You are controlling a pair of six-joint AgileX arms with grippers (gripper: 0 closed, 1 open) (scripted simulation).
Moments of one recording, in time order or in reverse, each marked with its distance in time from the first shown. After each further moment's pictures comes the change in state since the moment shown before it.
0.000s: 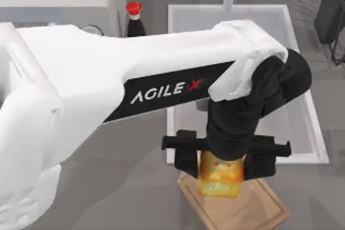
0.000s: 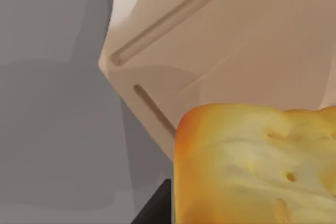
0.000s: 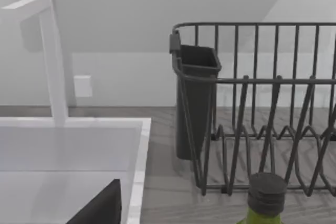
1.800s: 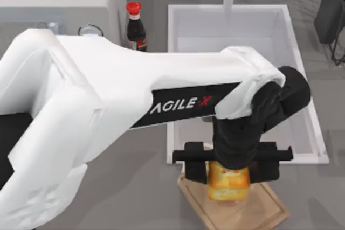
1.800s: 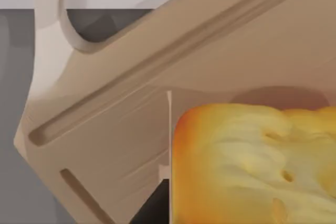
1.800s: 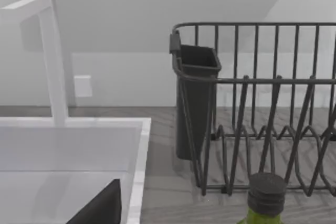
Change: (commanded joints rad) left arm -0.003 0.062 -0.068 0.184 -0.012 -0.067; right arm 0.000 0.000 0.000 0.000 0.000 0.000
